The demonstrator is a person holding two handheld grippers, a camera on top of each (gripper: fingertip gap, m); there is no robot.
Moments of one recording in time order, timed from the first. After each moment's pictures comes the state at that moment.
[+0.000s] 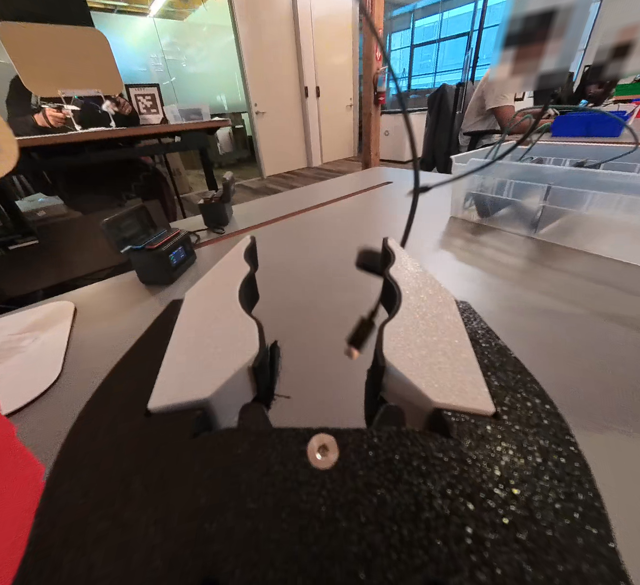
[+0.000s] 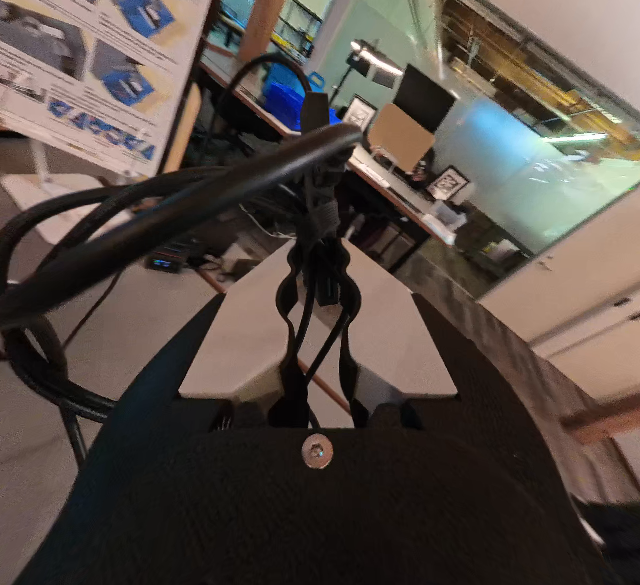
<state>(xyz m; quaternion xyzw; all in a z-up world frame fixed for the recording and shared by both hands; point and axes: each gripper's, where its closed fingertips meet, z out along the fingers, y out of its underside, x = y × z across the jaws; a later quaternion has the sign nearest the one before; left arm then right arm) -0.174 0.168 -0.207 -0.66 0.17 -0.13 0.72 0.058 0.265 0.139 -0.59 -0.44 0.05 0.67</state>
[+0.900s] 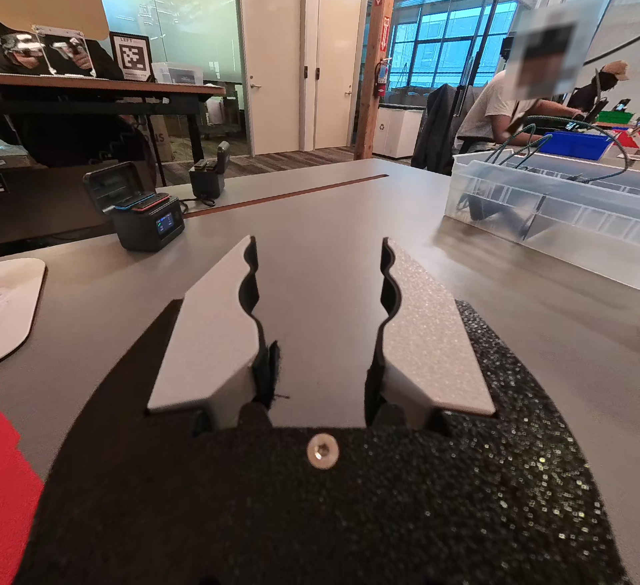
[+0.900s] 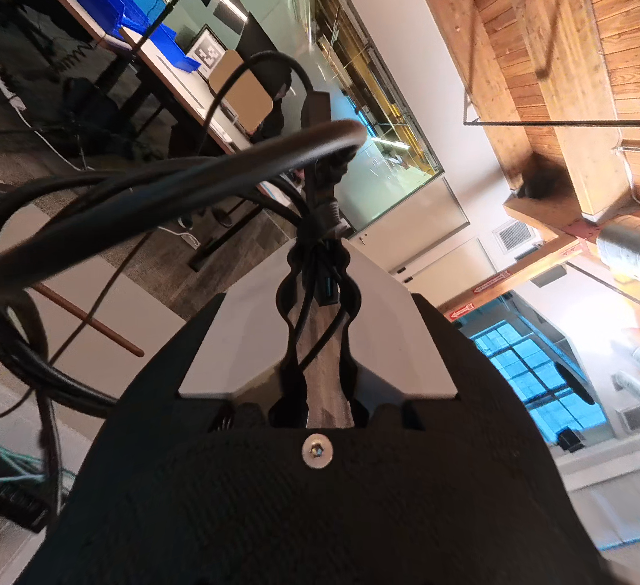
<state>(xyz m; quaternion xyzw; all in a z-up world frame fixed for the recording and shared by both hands) -0.183 0.173 -0.221 -0.69 0.13 -0.17 0.69 0.258 0.286 0.283 -0.55 -0.40 -0.20 0.71</state>
